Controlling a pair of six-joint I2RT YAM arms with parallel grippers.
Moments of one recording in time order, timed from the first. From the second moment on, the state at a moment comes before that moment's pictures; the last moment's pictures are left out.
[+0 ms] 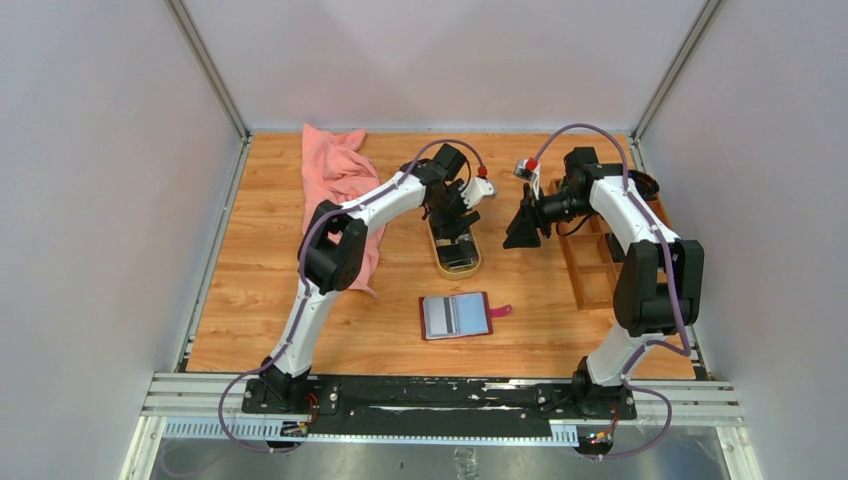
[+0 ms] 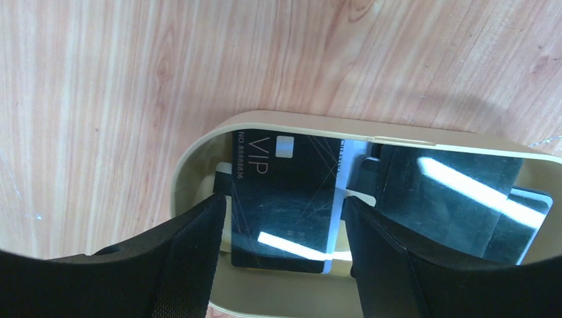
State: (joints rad) left arm -0.64 2.32 1.96 -0.73 0.28 0.54; right arm 0.06 1.69 1.36 -1.06 -1.09 -0.90
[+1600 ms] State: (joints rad) left arm -0.65 2.08 1.52 -0.33 0.05 0.49; right arm 0.06 1.69 1.36 -1.08 -1.11 -0.91
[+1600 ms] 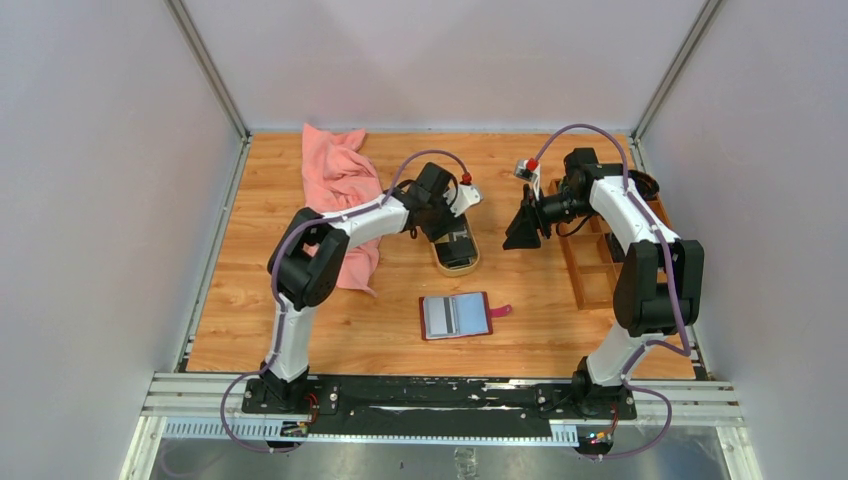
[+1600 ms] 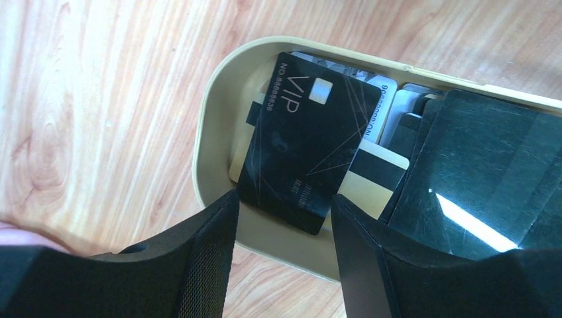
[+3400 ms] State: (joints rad) left arm -0.69 2.01 1.29 0.09 0.06 0.54; right arm 0.06 1.70 1.36 -1.11 -1.11 -0.94
